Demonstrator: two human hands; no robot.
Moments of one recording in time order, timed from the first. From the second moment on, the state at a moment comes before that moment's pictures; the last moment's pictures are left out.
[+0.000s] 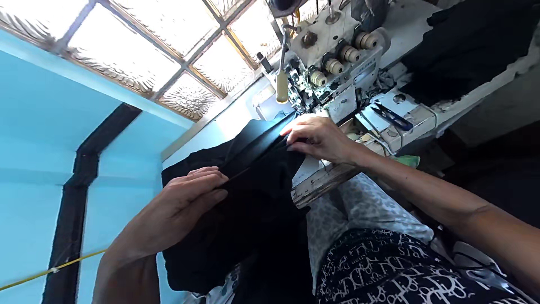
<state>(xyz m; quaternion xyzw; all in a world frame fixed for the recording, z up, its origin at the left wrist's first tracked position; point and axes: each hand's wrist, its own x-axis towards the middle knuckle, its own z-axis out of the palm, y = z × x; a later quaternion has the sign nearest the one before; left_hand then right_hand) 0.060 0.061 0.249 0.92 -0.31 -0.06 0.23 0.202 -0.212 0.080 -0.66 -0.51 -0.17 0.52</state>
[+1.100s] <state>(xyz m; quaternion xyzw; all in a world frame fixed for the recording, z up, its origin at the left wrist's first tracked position) 0.137 -0.034 0.188 0.94 -0.32 0.03 0.07 0.205 -0.276 0.078 -0.73 -0.54 -0.03 0.41</state>
